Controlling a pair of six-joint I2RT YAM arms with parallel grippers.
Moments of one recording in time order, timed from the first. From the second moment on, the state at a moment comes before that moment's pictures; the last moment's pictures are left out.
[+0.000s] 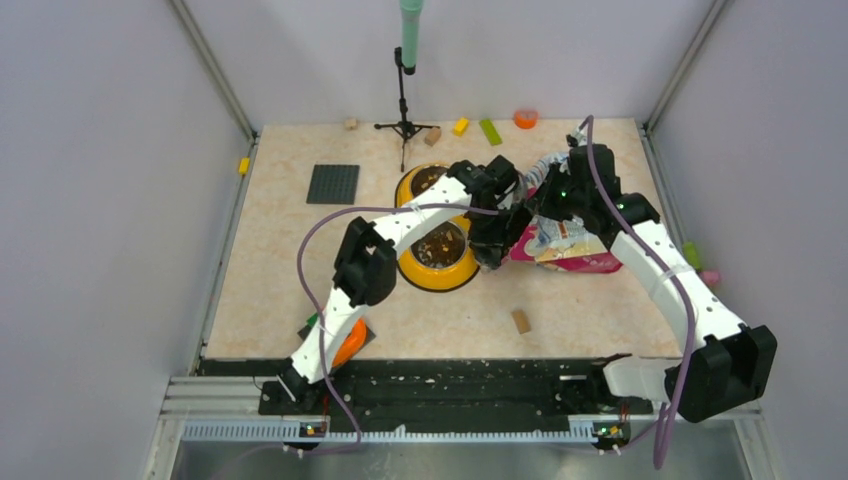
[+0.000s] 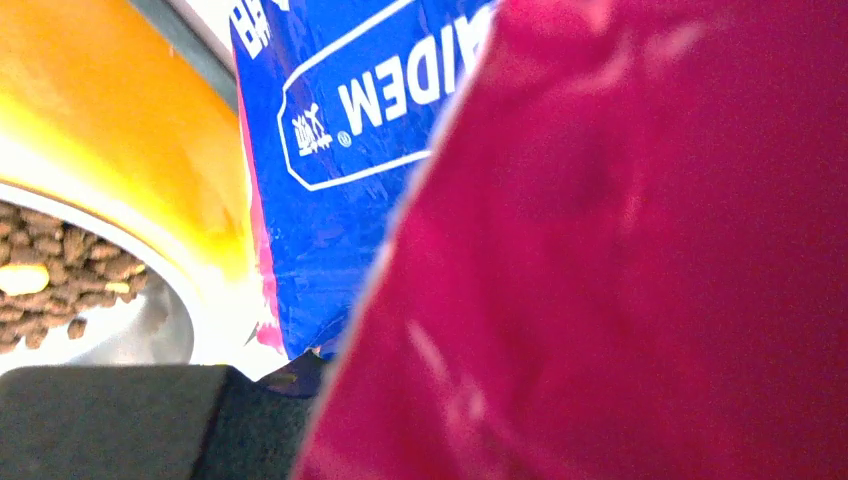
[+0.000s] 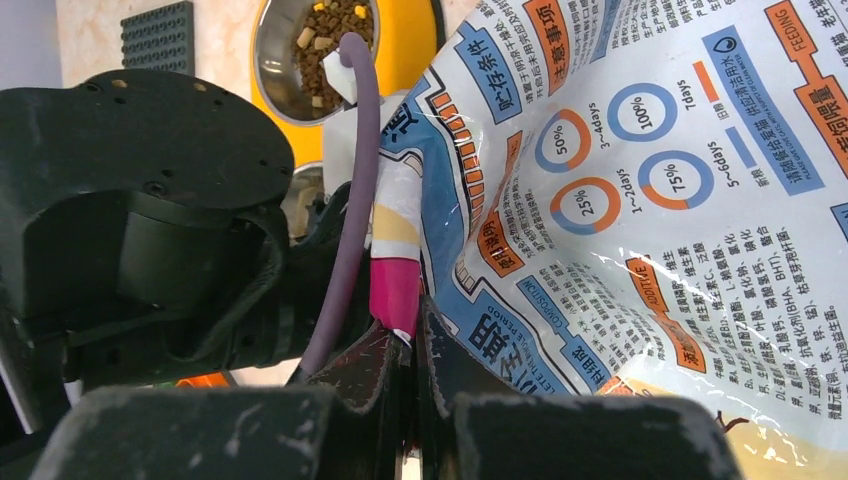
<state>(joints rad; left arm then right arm) -0.82 2.37 2.26 -1.18 0.29 -0.48 0.33 1.24 1.19 -0.59 -0.06 0.57</state>
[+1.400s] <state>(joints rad) -0.91 1.88 1.25 0.00 0.03 -0.21 0.32 1.22 1.17 -0.58 -0.03 0.55</state>
